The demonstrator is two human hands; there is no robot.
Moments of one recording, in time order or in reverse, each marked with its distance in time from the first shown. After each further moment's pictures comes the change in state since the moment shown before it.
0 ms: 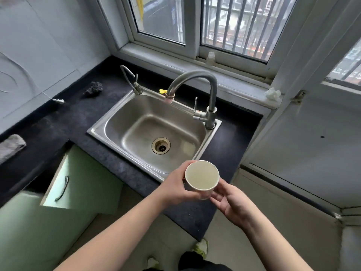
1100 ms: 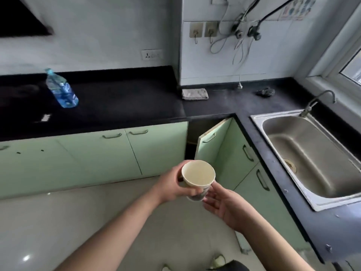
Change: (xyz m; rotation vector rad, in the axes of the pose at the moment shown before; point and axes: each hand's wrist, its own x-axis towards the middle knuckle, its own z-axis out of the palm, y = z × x) left_hand -0.492 -0.151 -0.143 -0.227 0.774 -0.111; right_hand -0.136 0.308 0.310 -0.644 -0.509 0.316
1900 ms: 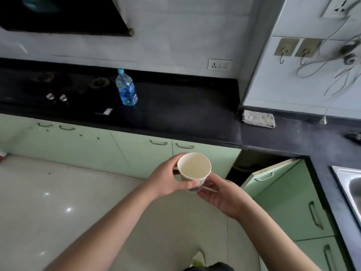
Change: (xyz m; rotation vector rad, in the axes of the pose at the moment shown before) left_hand 0.025 -0.007 -0.165 0.112 0.428 -0.122; right_hand 0.151 -0.084 0.152 -0.115 -0.310 0.126
